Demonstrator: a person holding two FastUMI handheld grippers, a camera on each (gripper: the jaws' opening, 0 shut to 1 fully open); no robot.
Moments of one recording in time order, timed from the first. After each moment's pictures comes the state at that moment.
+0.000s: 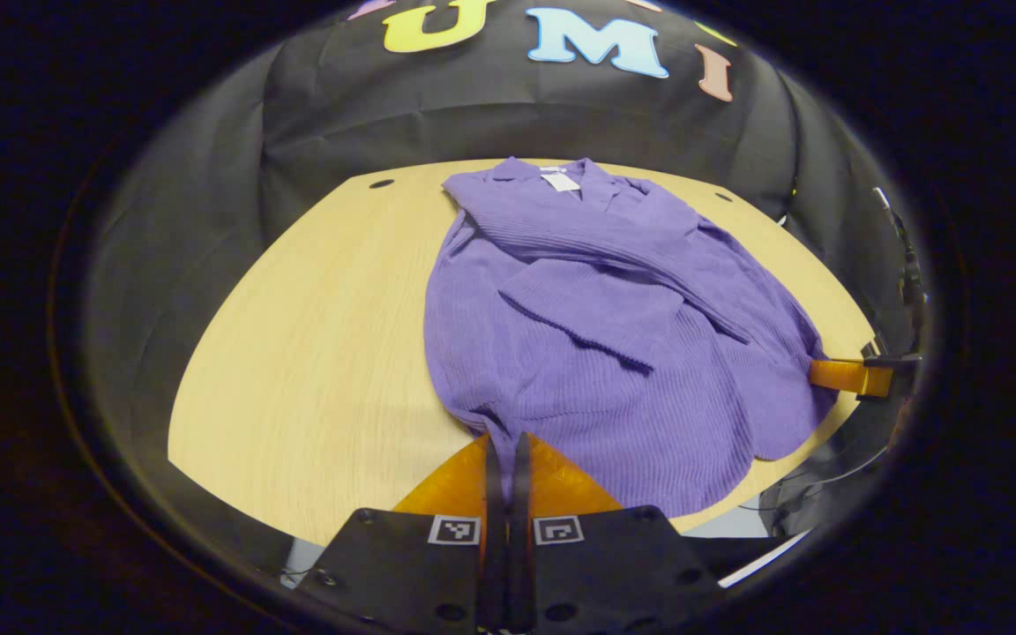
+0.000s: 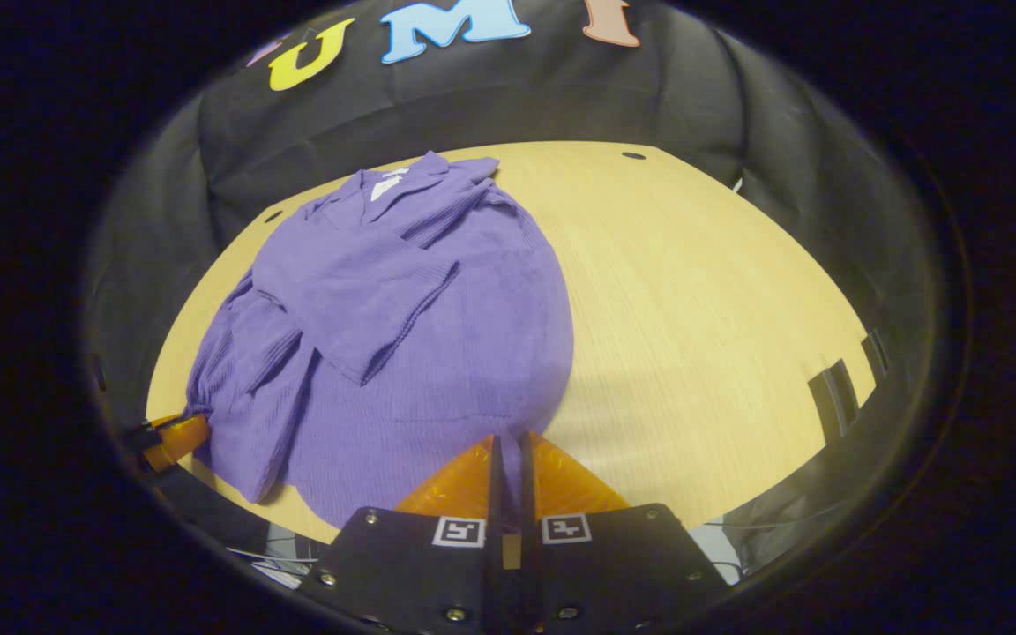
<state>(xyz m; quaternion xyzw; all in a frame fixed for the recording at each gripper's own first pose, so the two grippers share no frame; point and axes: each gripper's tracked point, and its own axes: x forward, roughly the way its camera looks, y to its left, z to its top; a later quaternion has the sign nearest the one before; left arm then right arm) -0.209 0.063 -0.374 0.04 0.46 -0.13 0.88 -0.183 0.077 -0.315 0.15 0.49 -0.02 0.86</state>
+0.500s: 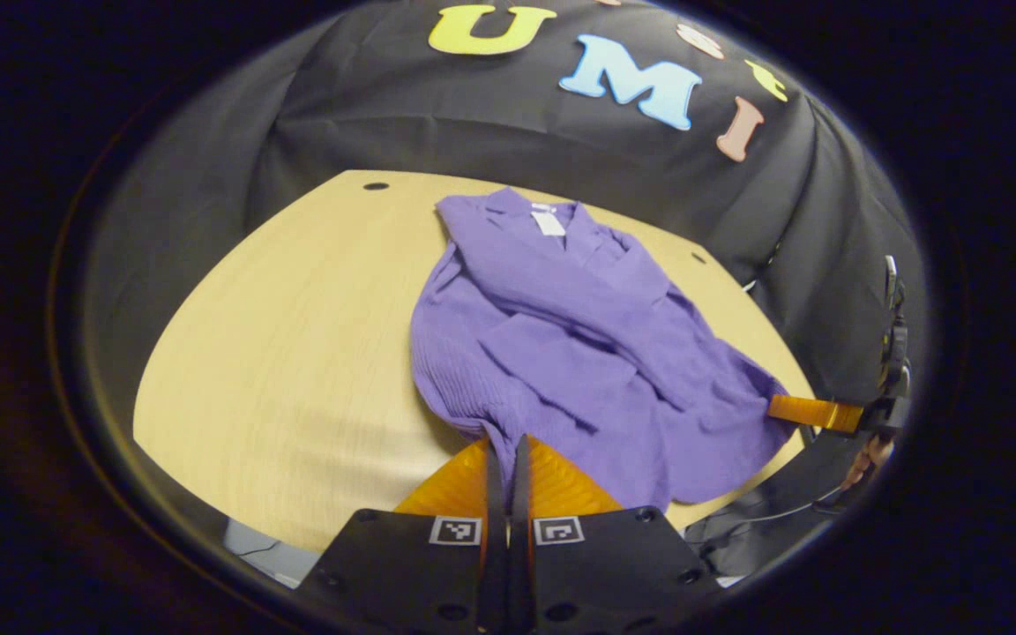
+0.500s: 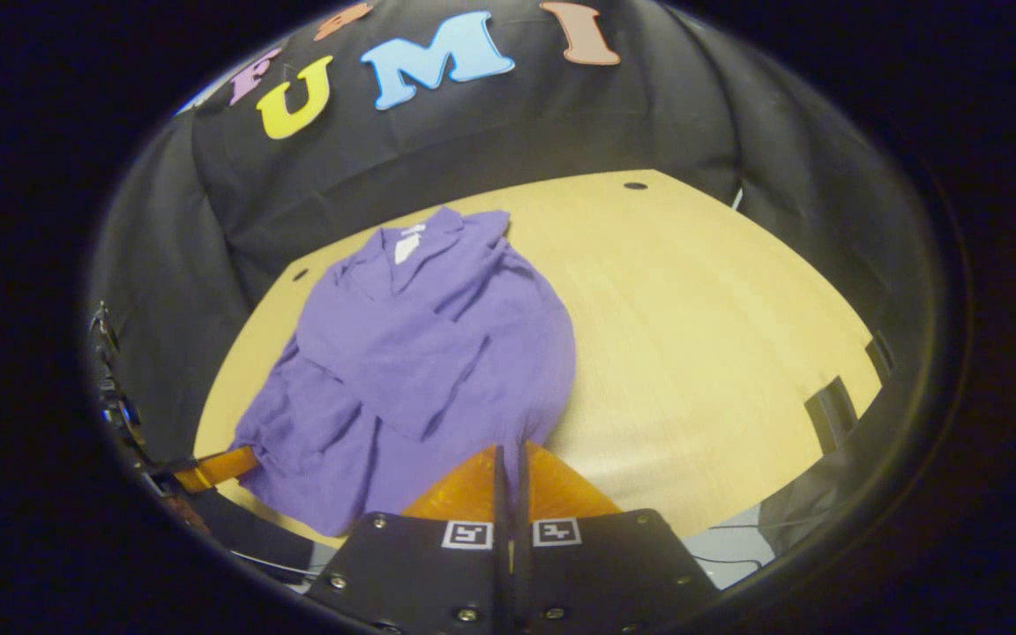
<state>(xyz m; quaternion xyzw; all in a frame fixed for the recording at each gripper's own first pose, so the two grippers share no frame) -0.179 0.042 -0.308 -0.09 0.44 -0.16 0.88 -0.144 0.077 -0.235 0.23 0.41 0.00 0.88</state>
